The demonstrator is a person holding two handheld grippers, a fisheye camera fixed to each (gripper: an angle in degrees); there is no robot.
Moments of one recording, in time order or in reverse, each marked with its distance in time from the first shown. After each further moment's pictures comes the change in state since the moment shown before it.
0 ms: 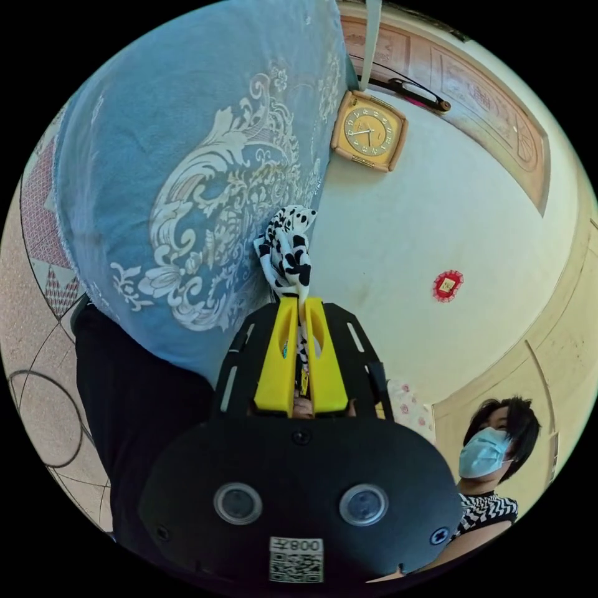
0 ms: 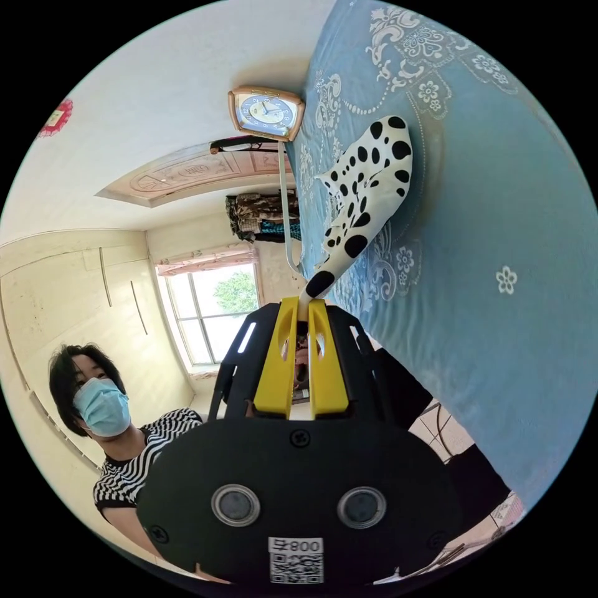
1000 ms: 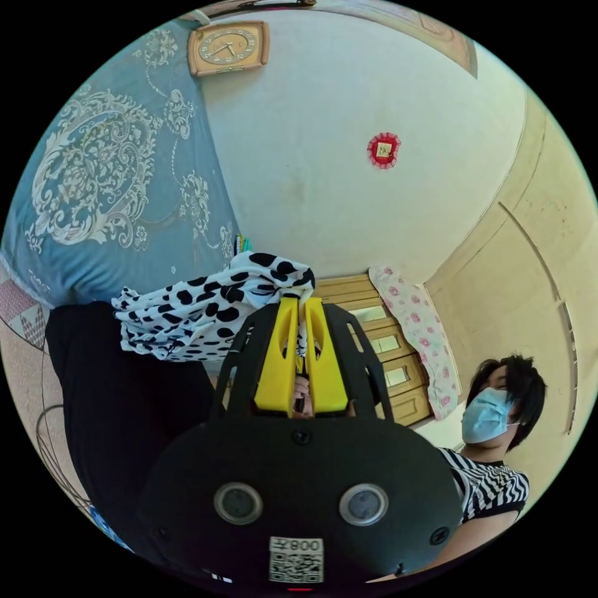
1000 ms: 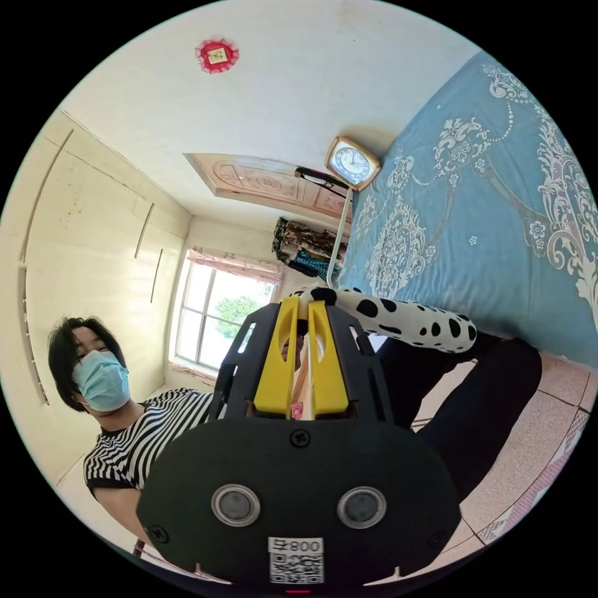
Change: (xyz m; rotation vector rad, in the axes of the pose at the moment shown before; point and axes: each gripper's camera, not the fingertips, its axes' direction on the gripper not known) left arm -0.170 0.171 0.124 -0.385 0.098 0.406; right arm -0.291 0.382 -0.035 0.283 -0.008 -0.352
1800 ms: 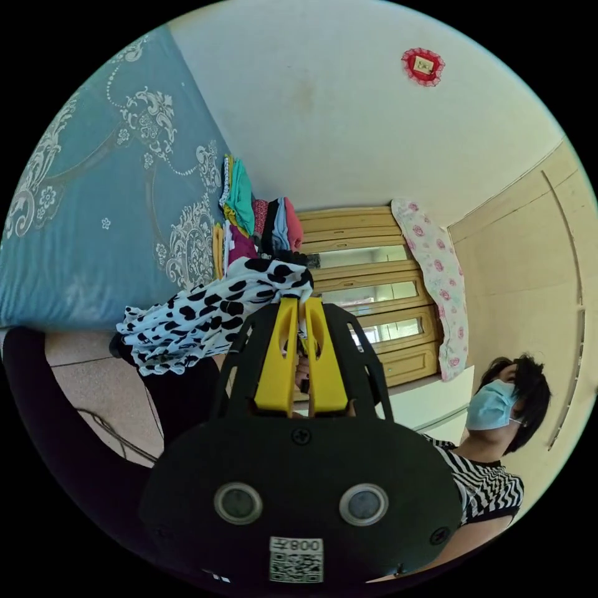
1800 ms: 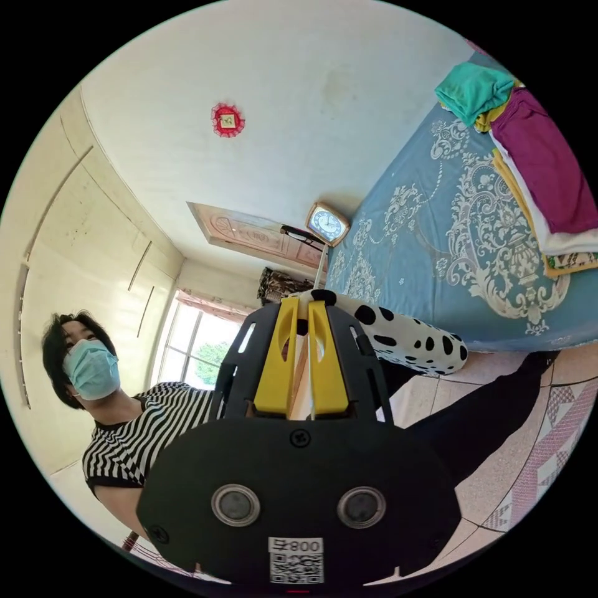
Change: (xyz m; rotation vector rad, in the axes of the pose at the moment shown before) left arm -0.309 -0.025 0.263 -0.382 -0.059 -0.013; right arm -0.159 0.001 -0.138 0.233 0.120 0.031
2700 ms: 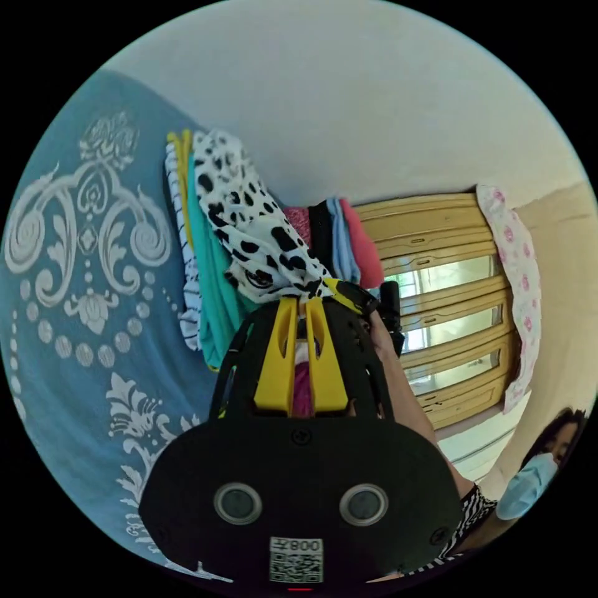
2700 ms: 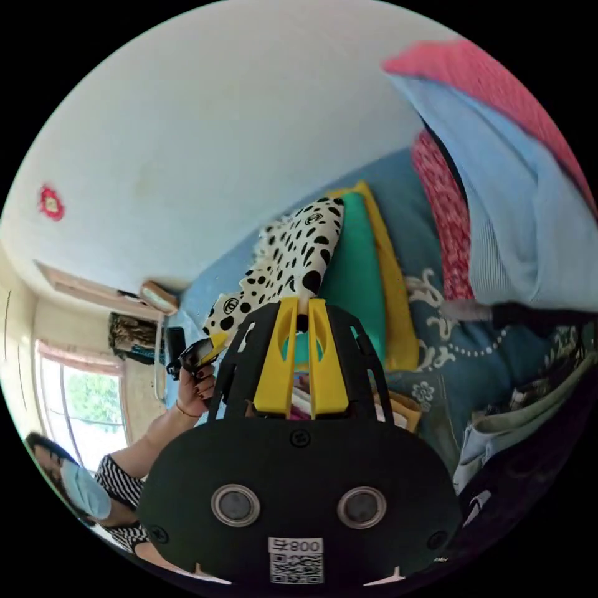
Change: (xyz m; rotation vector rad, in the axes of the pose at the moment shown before) left arm -0.417 -0.414 0.398 -0.180 -0.156 0.074; right arm 0.099 -0.460 -0.089 -0.027 0.811 0.158
